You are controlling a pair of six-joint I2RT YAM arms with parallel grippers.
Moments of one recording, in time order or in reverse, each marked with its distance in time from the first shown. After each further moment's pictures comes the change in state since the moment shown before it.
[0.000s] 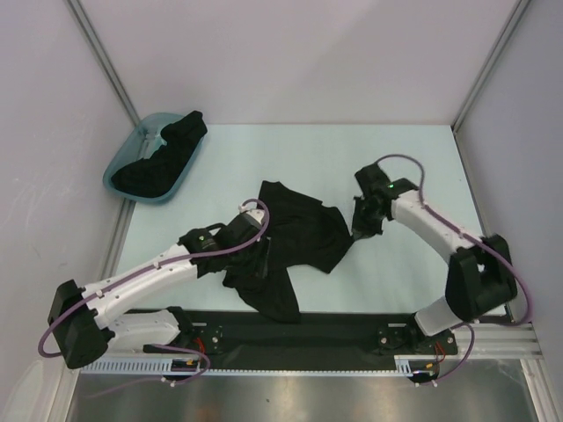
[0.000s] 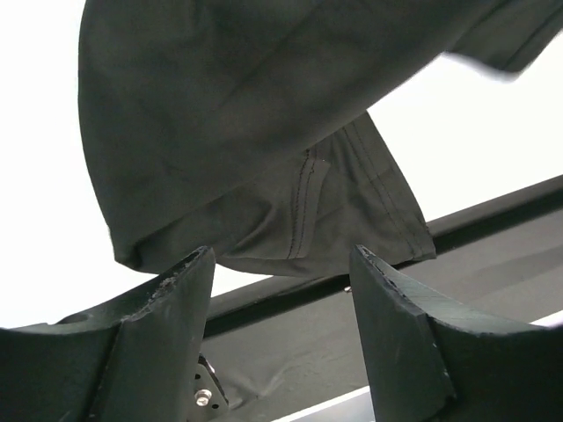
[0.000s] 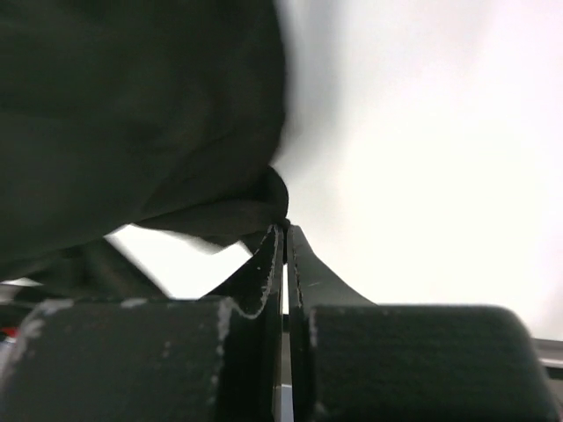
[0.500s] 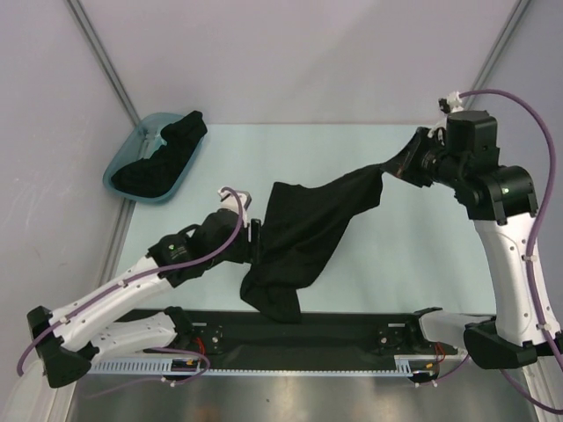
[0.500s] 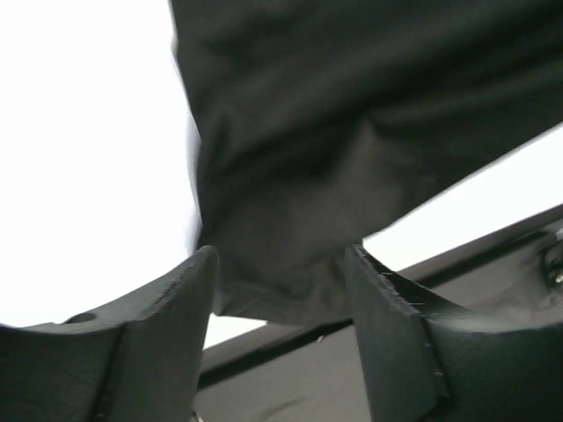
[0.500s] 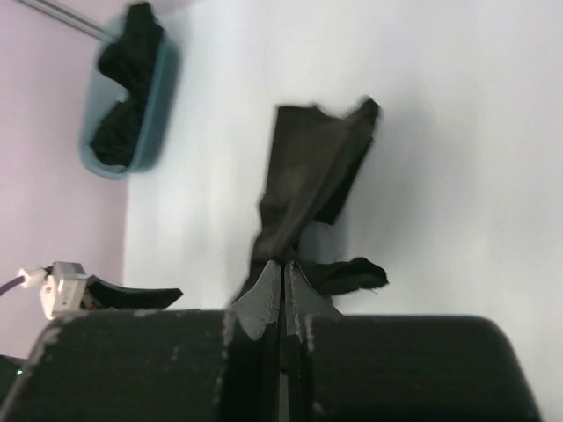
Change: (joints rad) left arm -0.023 -0.159 0.042 0.076 -0.125 0.016; right arm -0.172 -0.351 0.689 -0.304 -0.087 0.005
